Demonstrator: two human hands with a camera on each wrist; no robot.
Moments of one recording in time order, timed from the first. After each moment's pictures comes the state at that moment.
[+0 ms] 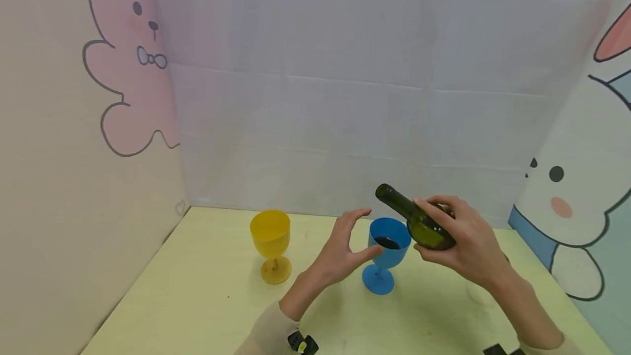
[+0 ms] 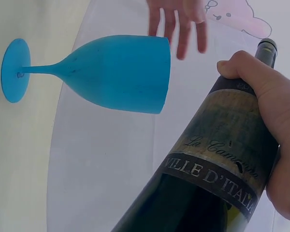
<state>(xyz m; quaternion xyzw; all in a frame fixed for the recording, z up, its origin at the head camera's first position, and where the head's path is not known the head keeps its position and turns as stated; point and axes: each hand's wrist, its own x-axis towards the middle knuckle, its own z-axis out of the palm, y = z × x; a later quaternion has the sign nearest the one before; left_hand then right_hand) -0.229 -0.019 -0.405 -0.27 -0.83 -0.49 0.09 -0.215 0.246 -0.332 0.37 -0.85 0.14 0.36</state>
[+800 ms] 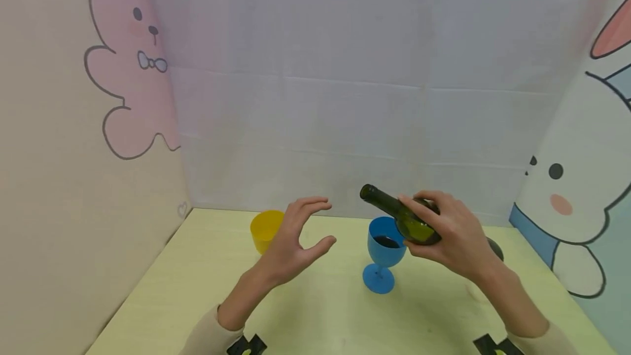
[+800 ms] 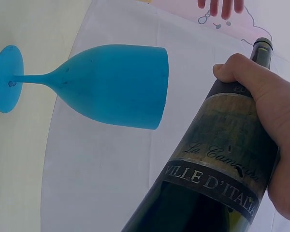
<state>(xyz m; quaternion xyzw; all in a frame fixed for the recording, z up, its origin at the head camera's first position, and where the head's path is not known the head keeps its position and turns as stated) -0.193 -0.098 -0.350 -0.34 -0.81 -0.42 0.24 -0.221 0.231 -0.327 0.40 -0.82 0.12 0.39</state>
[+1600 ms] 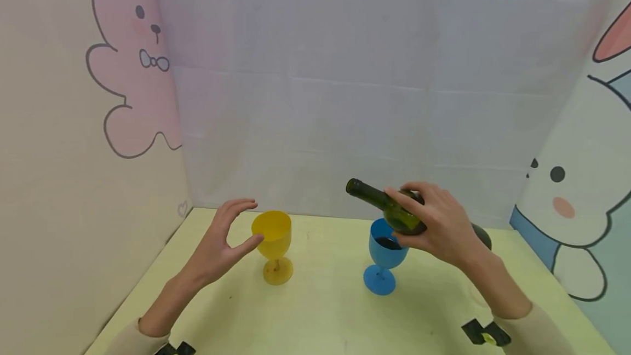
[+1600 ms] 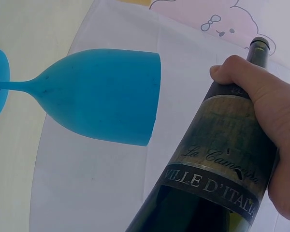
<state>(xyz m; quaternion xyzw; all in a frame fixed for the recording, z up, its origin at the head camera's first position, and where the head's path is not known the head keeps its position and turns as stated) -0.189 -0.218 -0.364 -0.21 -0.87 -0.38 0.22 -0.240 0.214 -0.317 0.42 -0.82 0.09 0.37</state>
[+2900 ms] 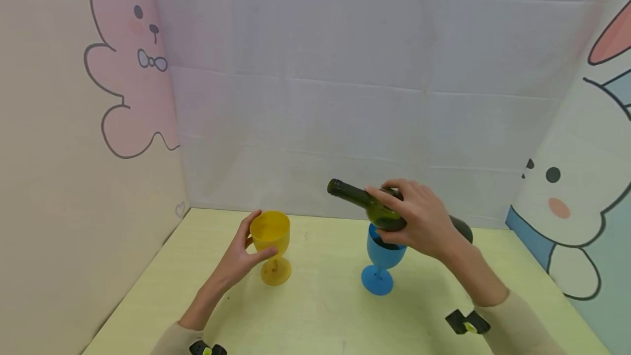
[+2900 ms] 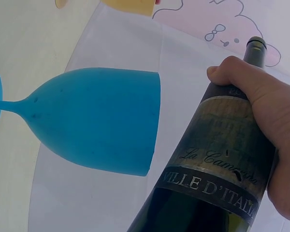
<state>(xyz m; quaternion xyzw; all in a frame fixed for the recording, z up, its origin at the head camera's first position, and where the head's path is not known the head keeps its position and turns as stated) -0.224 -0.208 -0.440 -0.13 -0.82 -0.55 0.08 -0.248 0.190 -0.313 0.44 -0.83 0.08 0.34</state>
